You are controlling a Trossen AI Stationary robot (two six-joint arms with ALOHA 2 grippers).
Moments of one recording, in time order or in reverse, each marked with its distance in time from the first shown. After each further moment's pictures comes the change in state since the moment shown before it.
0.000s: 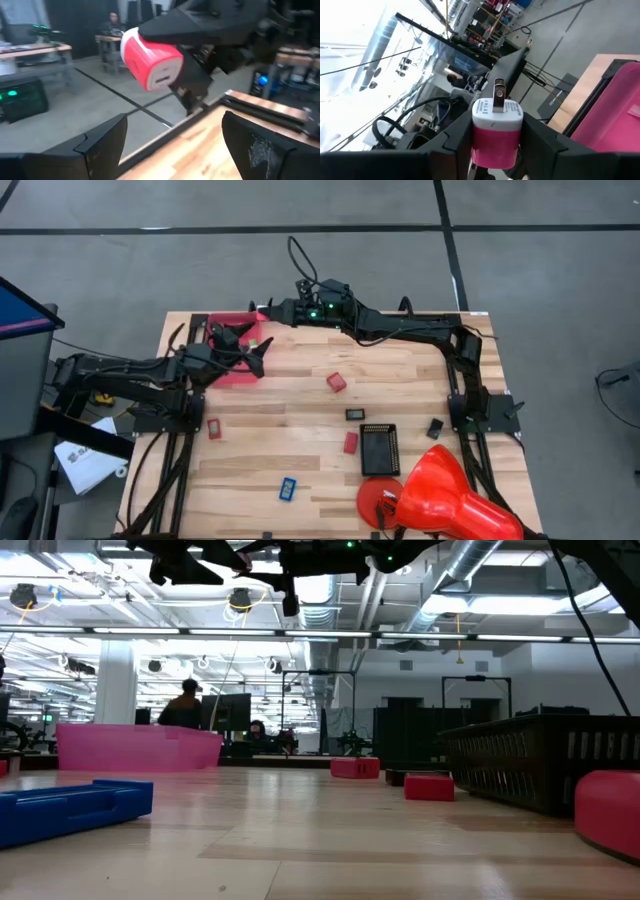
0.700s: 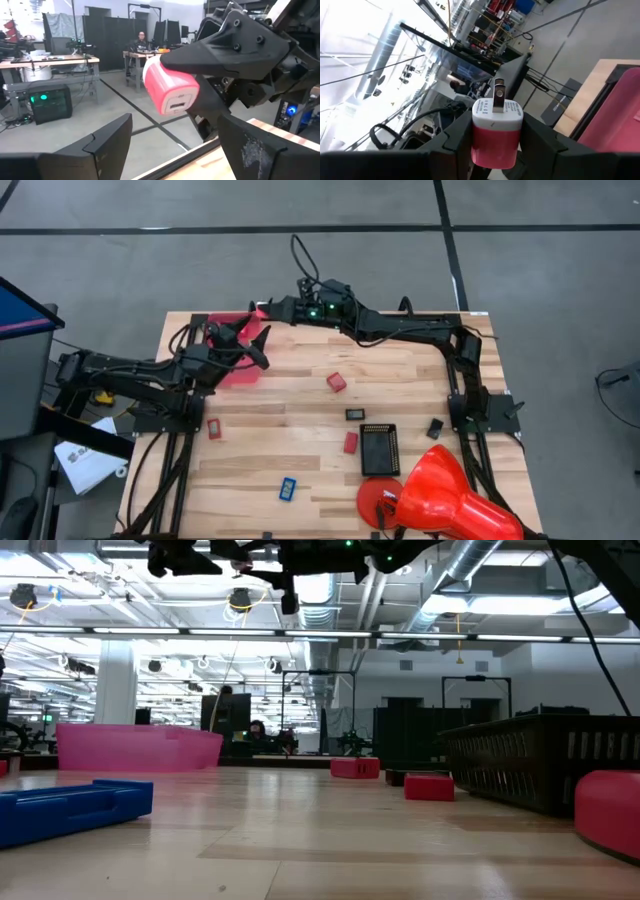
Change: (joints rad) left arm -0.028 0.068 0.000 0.231 -0.154 0.071; right arm 0.001 0.000 0.000 0.033 0.029 0.024
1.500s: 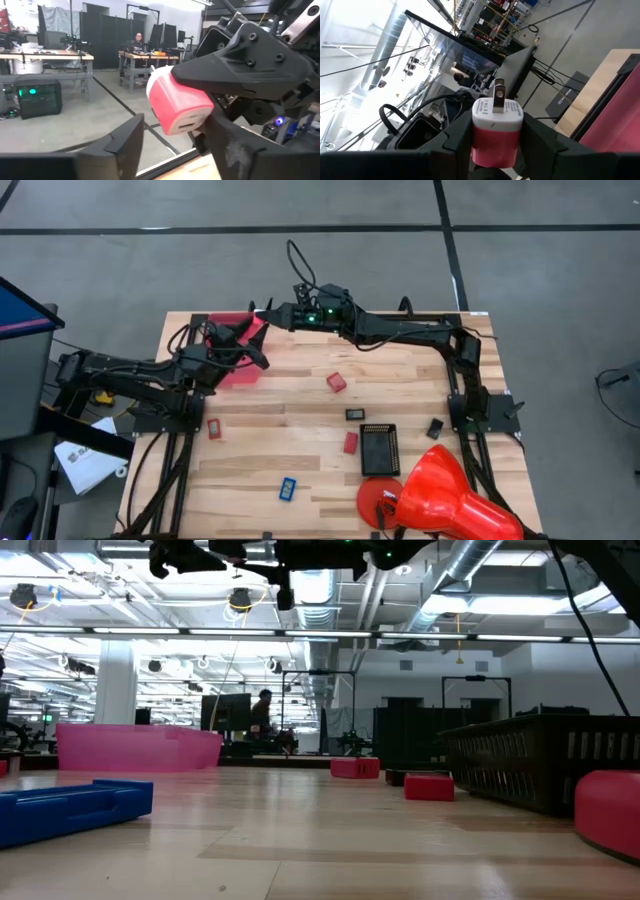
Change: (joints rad) left arm -0.001 0.000 0.000 0.032 -0.001 -0.055; right arm 0.028 0.001 0.000 0.000 -0.025 -0.008
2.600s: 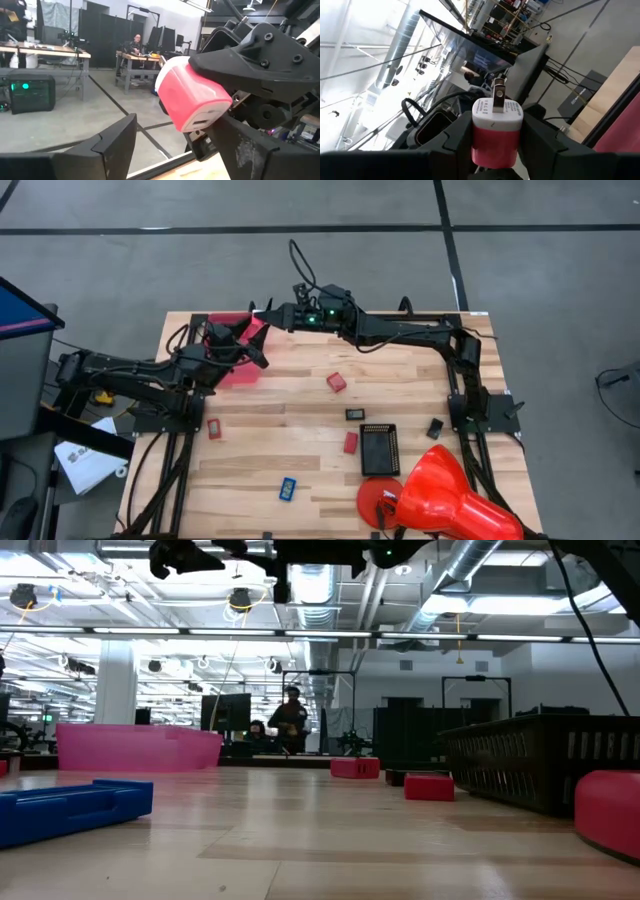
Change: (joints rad) left arm -0.003 -0.001 0.000 0.031 0.004 -0.034; right arm 0.010 0.000 0.001 0.047 -0.026 0.024
